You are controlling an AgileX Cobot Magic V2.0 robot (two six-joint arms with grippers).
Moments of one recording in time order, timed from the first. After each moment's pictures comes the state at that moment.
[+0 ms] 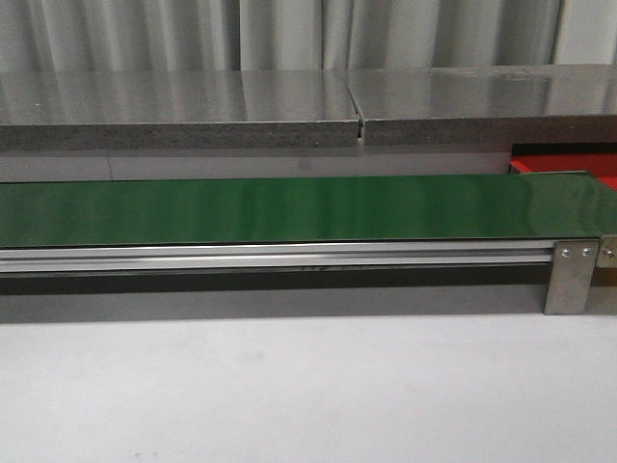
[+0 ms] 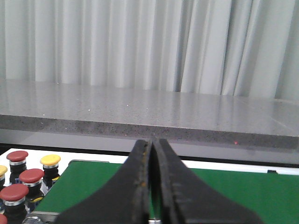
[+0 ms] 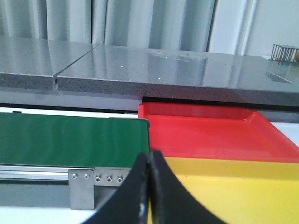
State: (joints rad) left arm 0.00 -0.01 0.00 -0.06 -0.08 -0.01; right arm -0.08 -0.01 0.03 -0.10 0.02 0.07
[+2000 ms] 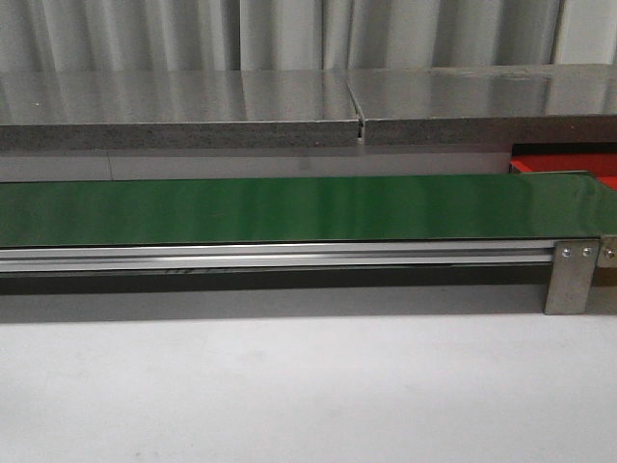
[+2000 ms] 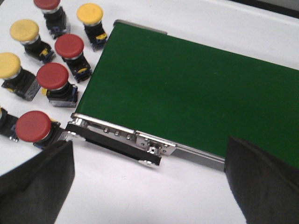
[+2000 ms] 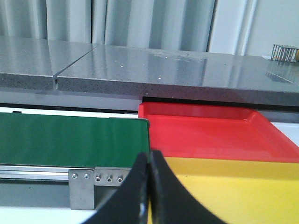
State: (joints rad) left arm 0.20 1.09 -0.88 0.02 0.66 -0.14; right arm -0.08 -0.01 0.03 -0.10 0.02 0.07
